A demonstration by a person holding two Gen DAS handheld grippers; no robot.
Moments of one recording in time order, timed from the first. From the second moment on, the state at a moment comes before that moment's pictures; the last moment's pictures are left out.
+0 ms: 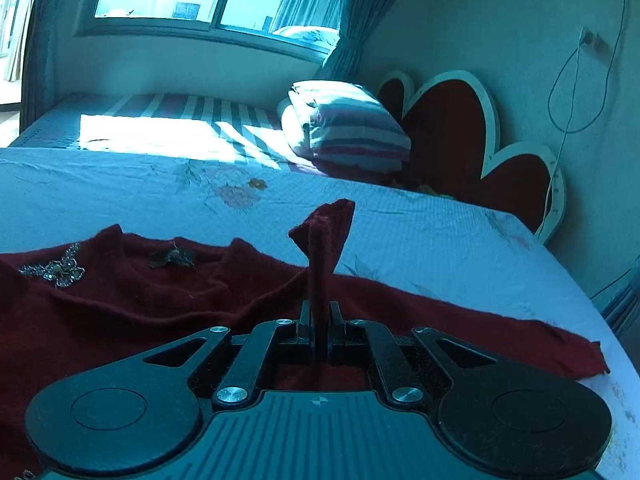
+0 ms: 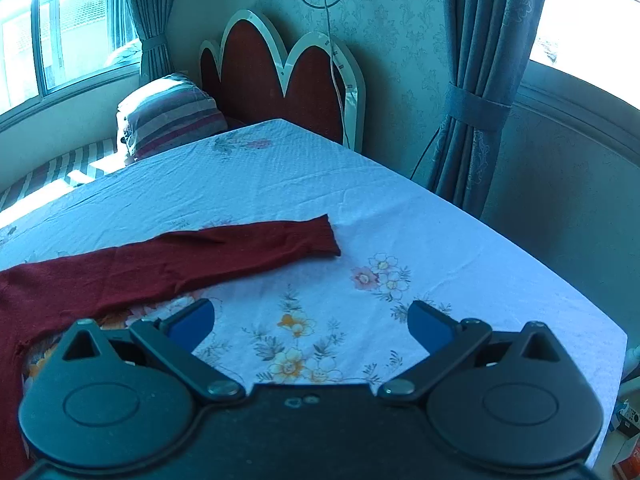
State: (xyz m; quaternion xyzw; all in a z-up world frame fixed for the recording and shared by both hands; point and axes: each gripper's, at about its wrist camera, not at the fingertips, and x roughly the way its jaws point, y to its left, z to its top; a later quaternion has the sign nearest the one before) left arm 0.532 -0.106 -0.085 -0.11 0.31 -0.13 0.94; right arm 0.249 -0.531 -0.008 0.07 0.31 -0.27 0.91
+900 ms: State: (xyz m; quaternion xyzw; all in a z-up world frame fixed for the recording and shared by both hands) left arm 0.431 0.154 -0.079 -0.03 0.32 0.09 0.94; right arm 0.356 -0.370 -0.040 0.18 0.31 -0.02 0.93
